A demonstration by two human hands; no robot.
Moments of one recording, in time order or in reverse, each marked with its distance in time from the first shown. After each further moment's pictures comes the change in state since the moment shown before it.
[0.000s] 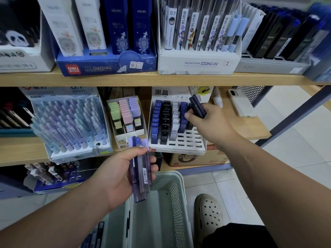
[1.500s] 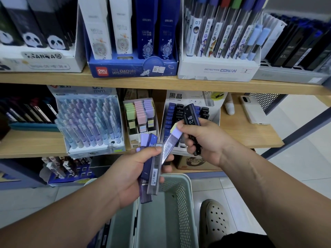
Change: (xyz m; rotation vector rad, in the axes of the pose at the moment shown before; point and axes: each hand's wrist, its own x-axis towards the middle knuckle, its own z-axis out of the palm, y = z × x) left_hand -0.013 0.004 -0.001 0.054 -0.075 0.076; right_hand -0.037 -0.052 0.032 0.618 -0.384 0.401
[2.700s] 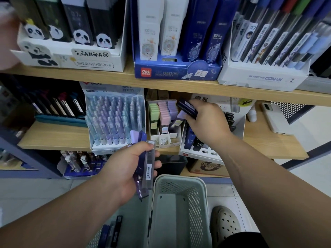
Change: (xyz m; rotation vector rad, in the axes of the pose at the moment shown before) left_hand -0.003 0.023 -0.058 -0.079 0.265 0.066; right_hand 0.064 -0.012 0.040 -1.233 0.329 -0.793
